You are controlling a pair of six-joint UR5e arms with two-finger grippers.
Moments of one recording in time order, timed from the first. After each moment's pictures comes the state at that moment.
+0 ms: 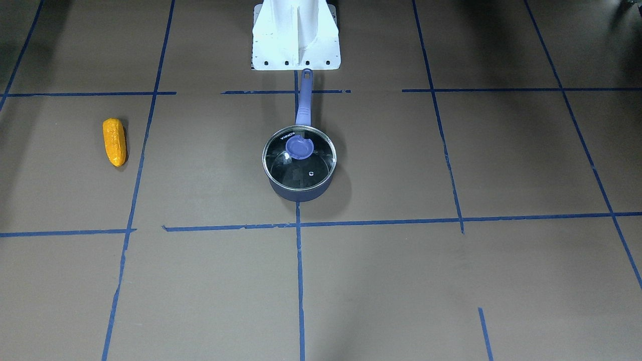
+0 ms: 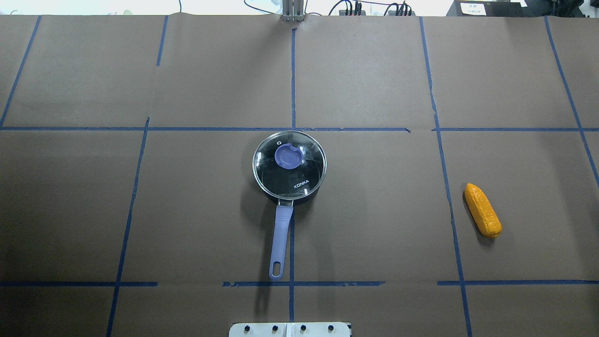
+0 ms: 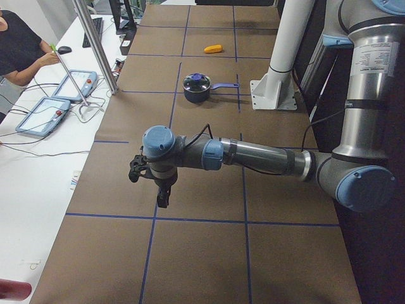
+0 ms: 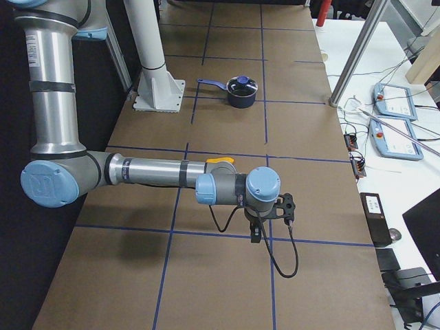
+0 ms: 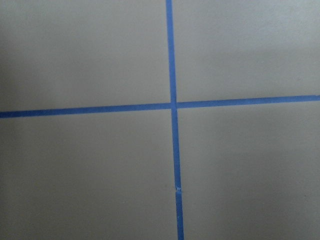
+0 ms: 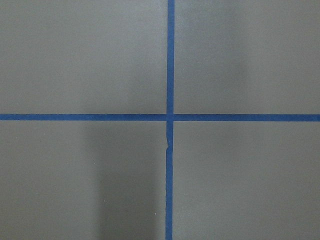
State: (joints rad) left arm -1.57 -1.60 -1.75 -1.47 -2.39 -0.01; right arm 1.60 -1.56 1.55 -1.52 2.42 0.01
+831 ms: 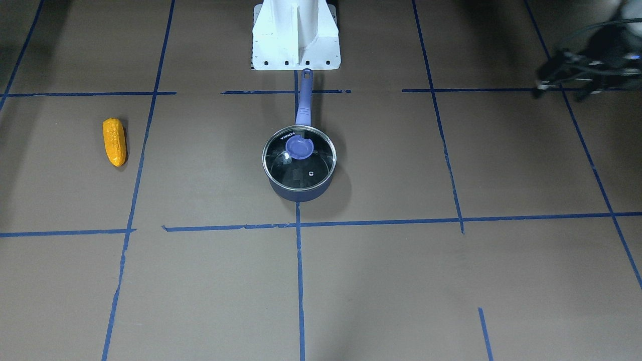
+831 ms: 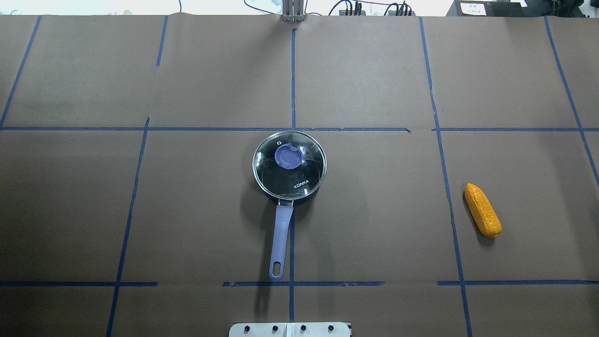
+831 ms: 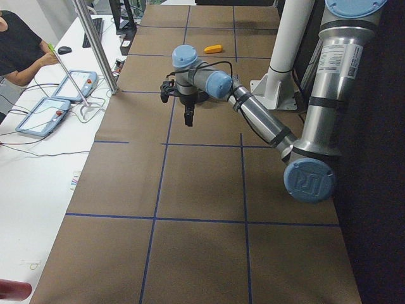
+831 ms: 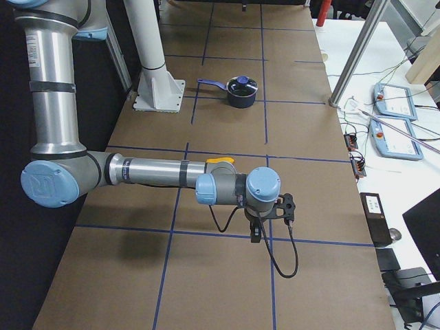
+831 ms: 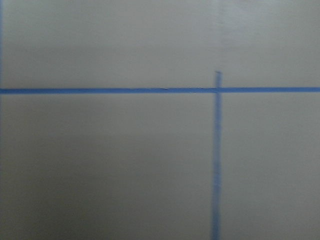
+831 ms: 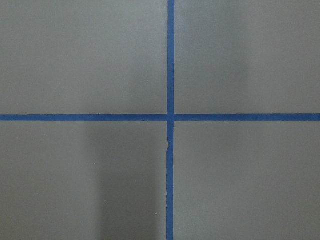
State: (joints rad) left arm -1.09 -1.77 -2.16 -1.33 -2.36 -0.68; right arm 1.60 -1.56 1.55 -1.52 2.42 0.02
